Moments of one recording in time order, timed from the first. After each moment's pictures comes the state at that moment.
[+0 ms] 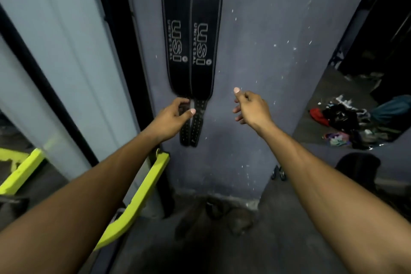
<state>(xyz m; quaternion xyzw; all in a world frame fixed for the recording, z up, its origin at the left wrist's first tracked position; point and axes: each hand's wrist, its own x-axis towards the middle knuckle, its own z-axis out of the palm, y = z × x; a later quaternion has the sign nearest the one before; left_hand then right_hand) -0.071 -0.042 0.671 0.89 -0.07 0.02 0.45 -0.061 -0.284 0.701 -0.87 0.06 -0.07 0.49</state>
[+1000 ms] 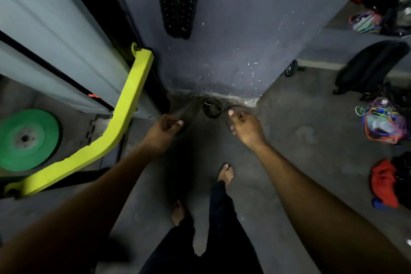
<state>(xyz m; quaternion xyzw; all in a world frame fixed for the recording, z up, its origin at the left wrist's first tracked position) -0.147 -0.033 0.355 0.82 0.17 -0.20 0.50 -0.132 -0.288 0.352 -0.86 0.22 0.20 0.41</state>
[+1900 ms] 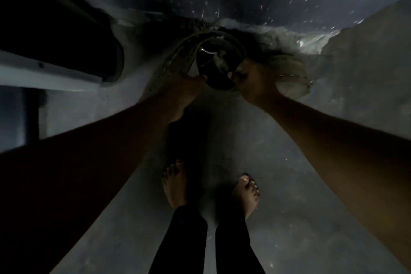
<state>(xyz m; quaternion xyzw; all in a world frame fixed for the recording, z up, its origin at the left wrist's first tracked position) 0.100 -0.152 -0.270 0.71 0.33 -0.39 0.48 0.101 -0.342 -0.255 -0.90 0.14 0.28 0.32</state>
